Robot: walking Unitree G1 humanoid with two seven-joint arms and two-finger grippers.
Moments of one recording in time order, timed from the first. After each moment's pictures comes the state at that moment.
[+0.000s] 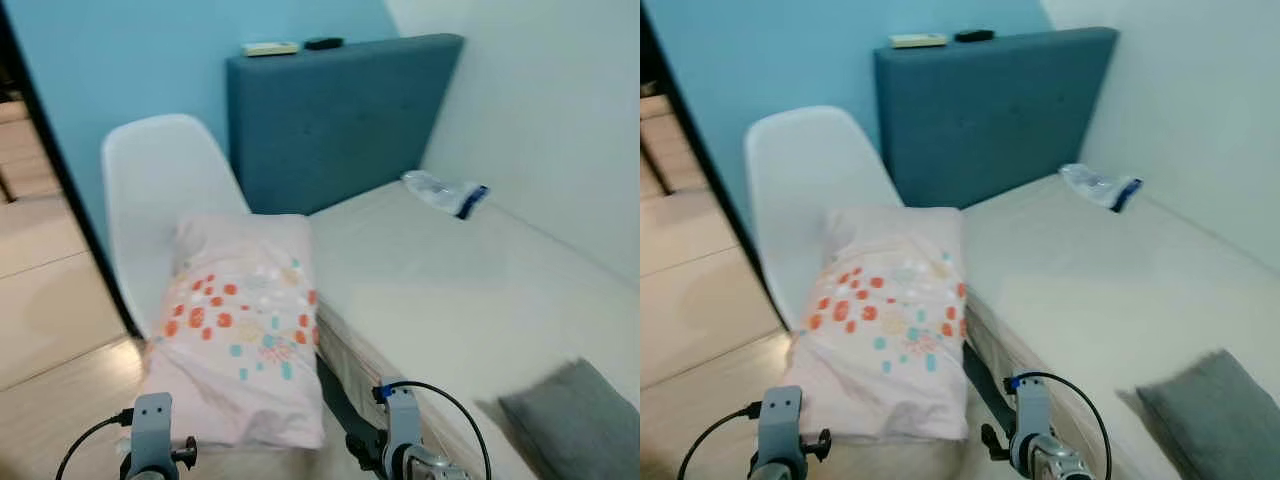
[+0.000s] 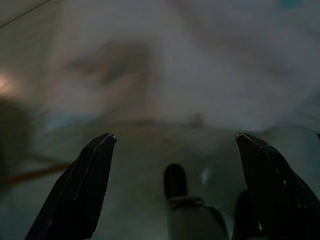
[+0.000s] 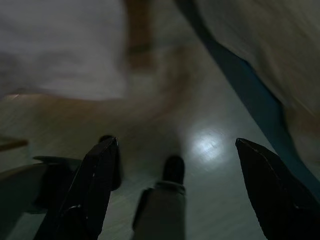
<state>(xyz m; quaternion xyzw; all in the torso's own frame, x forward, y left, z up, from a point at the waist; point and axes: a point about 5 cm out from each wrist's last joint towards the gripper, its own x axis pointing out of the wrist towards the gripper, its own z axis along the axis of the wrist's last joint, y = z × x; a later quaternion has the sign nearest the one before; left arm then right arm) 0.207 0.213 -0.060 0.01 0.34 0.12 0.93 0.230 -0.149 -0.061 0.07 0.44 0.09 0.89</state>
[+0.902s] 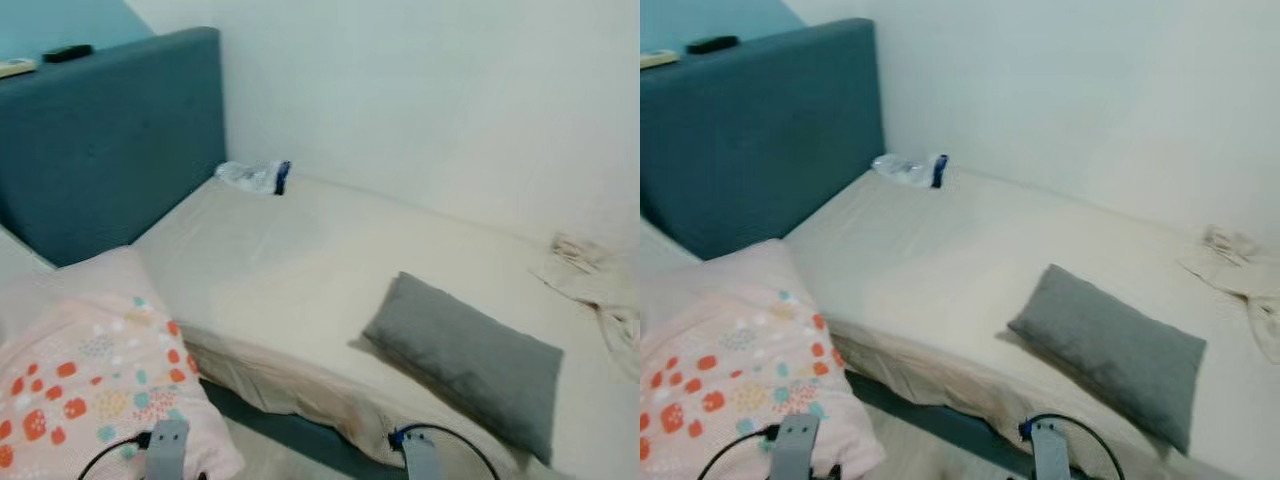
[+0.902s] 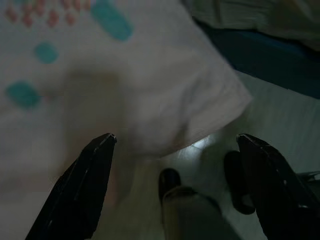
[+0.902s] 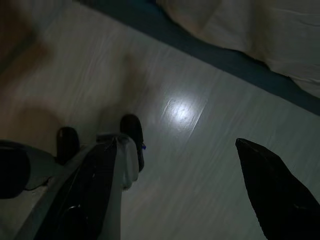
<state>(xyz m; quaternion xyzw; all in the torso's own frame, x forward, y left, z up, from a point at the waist) 0.180 0.199 -0.078 0.04 0.38 0.06 0.92 0.189 -0.167 -0.084 0.00 0.50 0.05 0.86</state>
